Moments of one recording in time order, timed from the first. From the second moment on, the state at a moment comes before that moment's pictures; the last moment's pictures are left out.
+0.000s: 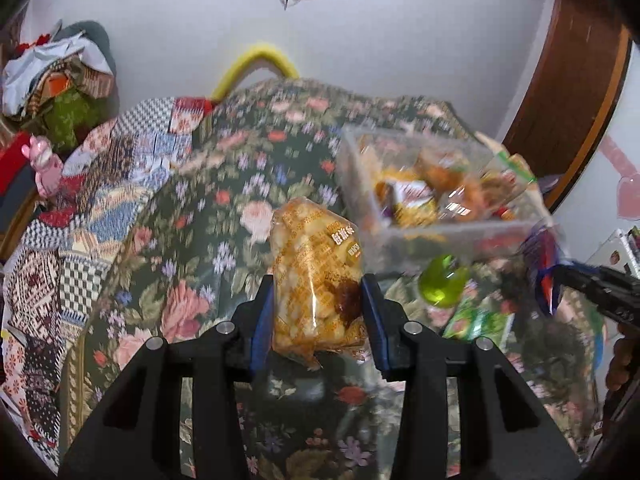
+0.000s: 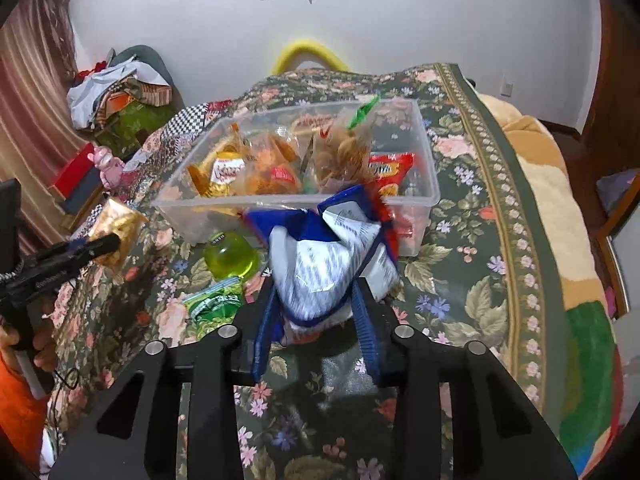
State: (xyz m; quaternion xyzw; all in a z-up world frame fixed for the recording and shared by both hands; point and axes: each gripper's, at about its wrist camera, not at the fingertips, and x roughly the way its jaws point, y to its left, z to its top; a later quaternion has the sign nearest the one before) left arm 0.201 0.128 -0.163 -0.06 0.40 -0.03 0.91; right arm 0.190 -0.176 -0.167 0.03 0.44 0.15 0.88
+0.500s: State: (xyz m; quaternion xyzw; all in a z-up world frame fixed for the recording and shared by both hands) left arm 0.194 0.092 -0.123 -0.07 0.36 -0.07 0.93; right arm 0.189 -0.176 -0.172 0.01 0.46 0.15 0.88
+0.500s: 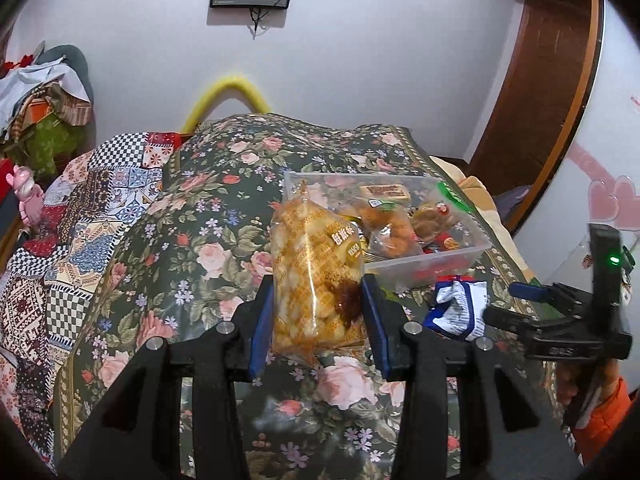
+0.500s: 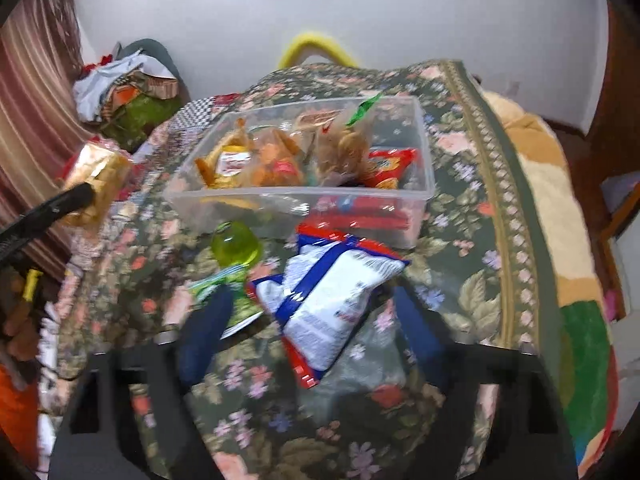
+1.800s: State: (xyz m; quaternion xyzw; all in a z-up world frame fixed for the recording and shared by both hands) left arm 0.282 0.060 -0.118 -0.09 0.35 -0.08 0.93; right arm 0.259 -0.200 -0.145 0.01 0.42 0.09 0.90
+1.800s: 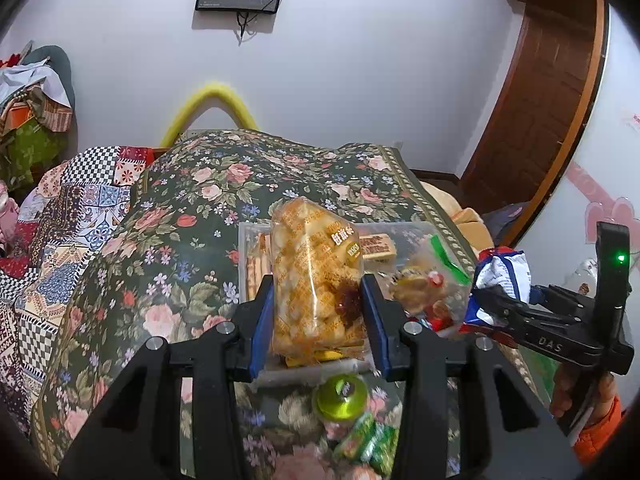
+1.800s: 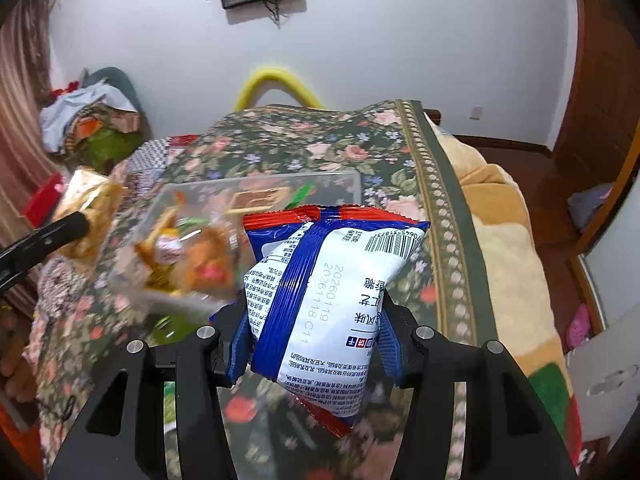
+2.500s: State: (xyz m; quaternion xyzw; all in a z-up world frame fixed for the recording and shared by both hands) left arm 0.359 0.060 -0.164 -0.07 0.39 -0.05 0.92; right arm 0.316 -0.174 -0.178 -0.04 0.44 0.12 0.89
